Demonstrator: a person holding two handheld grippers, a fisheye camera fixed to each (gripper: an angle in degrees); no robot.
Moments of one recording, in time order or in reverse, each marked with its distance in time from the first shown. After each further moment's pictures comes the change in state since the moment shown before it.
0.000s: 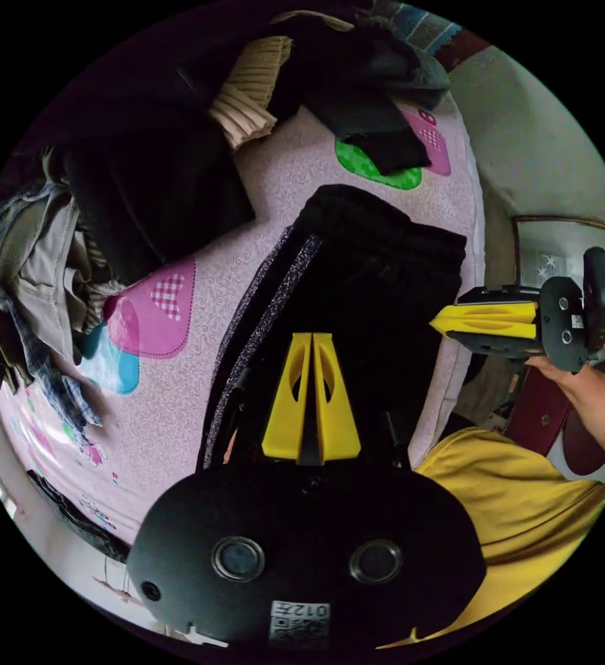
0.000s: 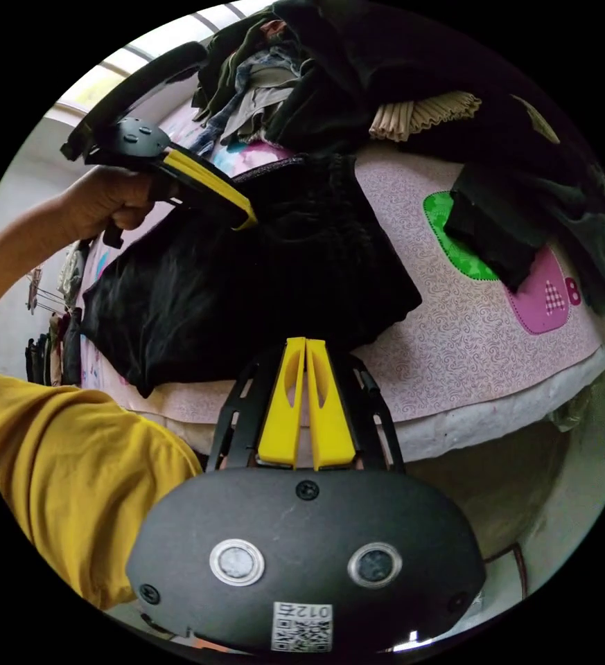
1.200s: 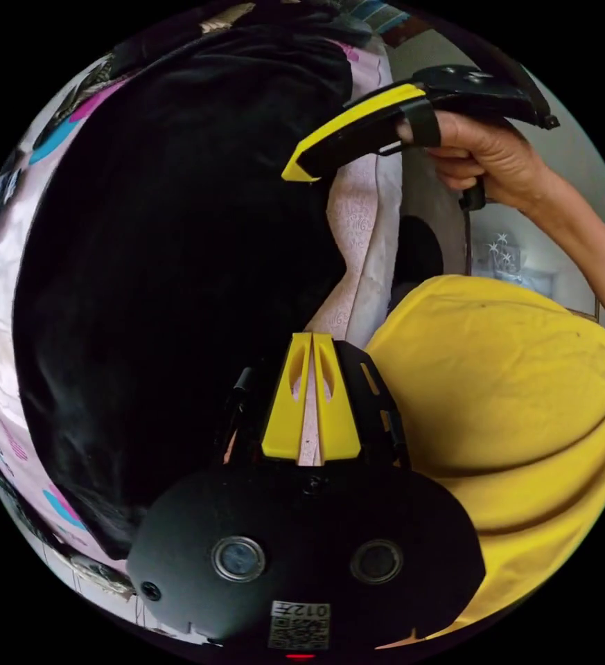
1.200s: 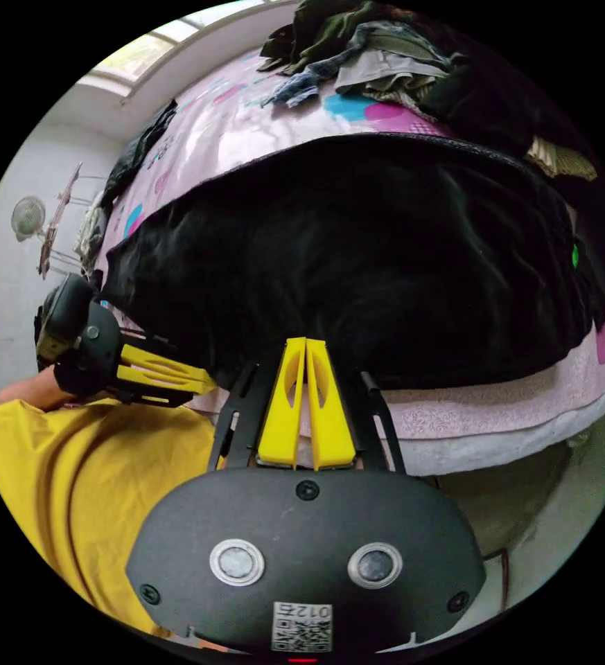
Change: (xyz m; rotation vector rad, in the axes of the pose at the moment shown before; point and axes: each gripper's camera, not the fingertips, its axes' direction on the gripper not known) left arm 0.068 0.454 -0.147 -0.001 0.209 0.004; right arm -0.232 -0.029 0.150 -0.118 -0.050 -0.083
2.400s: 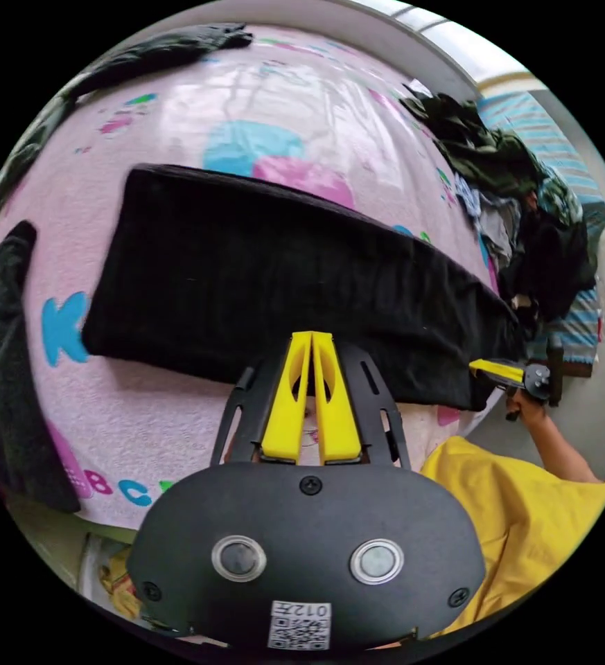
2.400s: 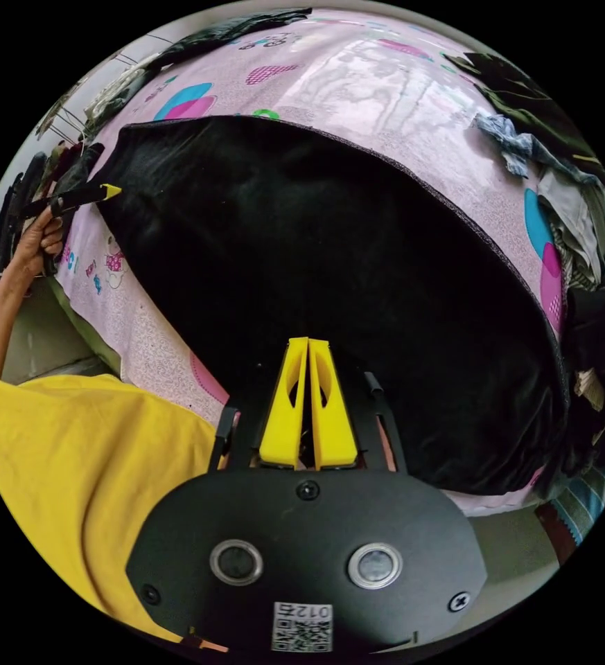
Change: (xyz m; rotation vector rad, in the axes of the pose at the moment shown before) left arm -0.084 0.680 -0.271 0.605 0.073 -1.176; right arm -0.357 -0.160 0.278 -0.256 0.255 -0.422
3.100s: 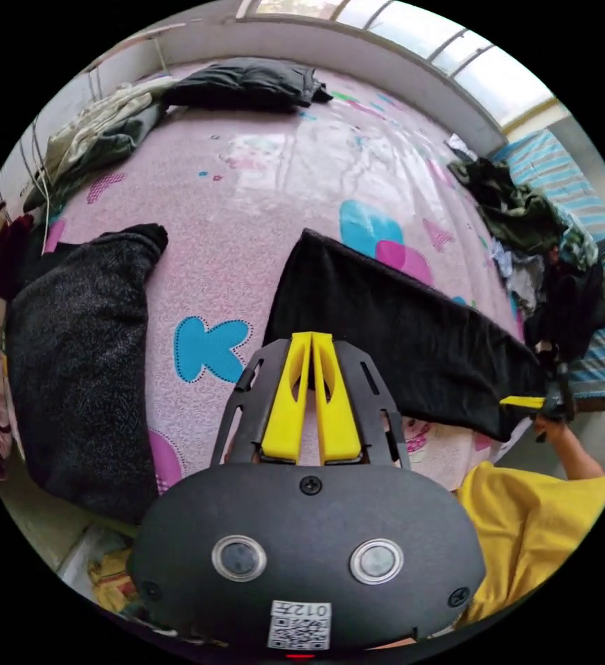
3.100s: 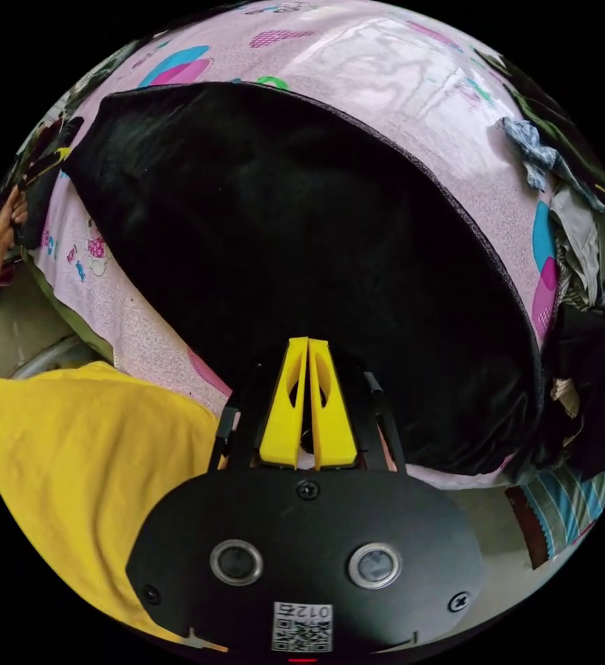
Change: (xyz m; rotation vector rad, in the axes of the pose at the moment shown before) left arm -0.162 0.060 -0.215 0.110 -0.145 -0.075; right arm -0.080 -0.147 0.080 -0.198 0.071 -0.012
